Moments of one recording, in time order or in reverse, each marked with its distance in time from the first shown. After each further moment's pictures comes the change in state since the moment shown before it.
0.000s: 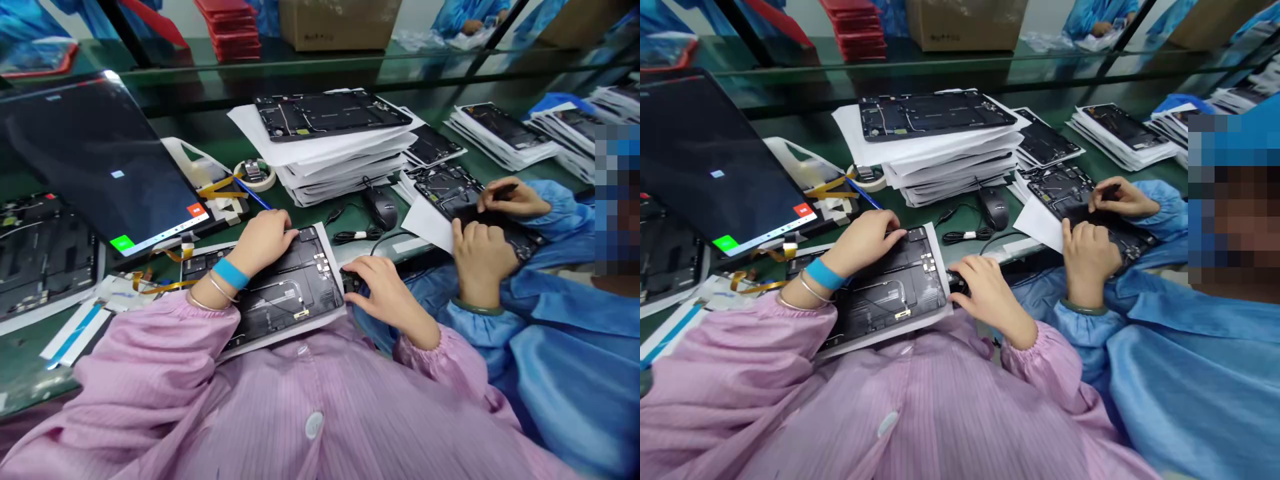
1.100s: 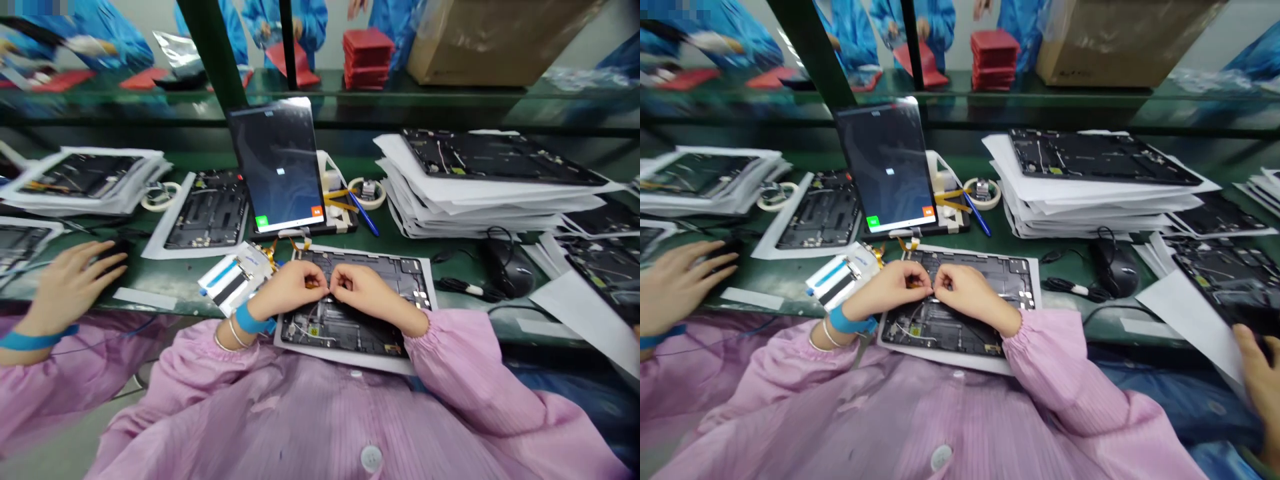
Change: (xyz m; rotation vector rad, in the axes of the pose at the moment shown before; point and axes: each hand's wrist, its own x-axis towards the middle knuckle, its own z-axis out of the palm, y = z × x) left_hand -0.130 -0.085 -0.005 -0.812 0.028 -0.203; right_hand 0.158 -0.113 0.073 0.458 -0.411 -0.092
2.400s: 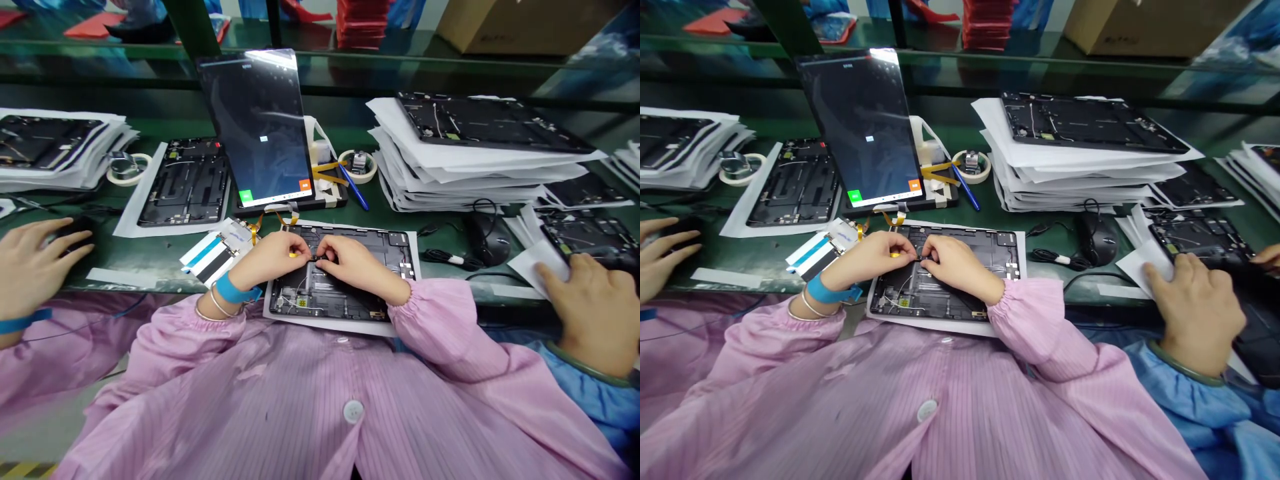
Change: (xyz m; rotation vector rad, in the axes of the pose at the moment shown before) left_hand 0.004 0.000 -0.010 0.231 0.005 -0.096; right_hand 0.001 0.003 0.005 -0.173 0.051 -0.075
